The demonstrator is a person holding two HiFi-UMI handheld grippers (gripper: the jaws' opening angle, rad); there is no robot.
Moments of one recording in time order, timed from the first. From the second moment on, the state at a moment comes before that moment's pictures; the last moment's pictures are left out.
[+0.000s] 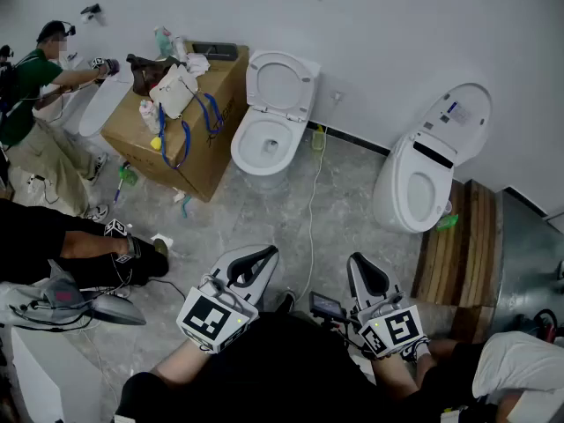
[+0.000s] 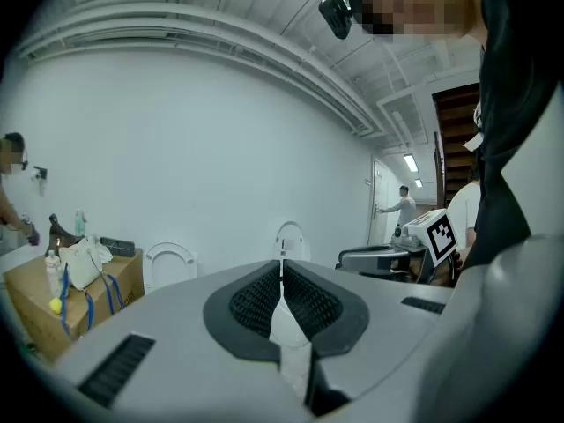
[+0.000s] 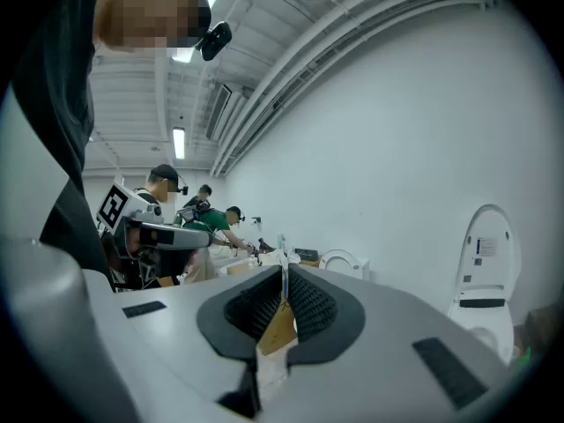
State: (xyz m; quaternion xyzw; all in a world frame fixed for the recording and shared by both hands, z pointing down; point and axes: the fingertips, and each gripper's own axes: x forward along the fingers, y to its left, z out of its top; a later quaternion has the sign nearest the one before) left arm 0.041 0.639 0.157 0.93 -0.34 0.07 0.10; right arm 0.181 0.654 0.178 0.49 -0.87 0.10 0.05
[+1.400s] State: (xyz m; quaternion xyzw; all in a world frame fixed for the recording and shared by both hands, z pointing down) left arm -0.102 0.461 0.184 0.94 -0.32 0.03 0.15; right arm 0.049 0.488 0.184 0.54 -0.83 0.14 0.06
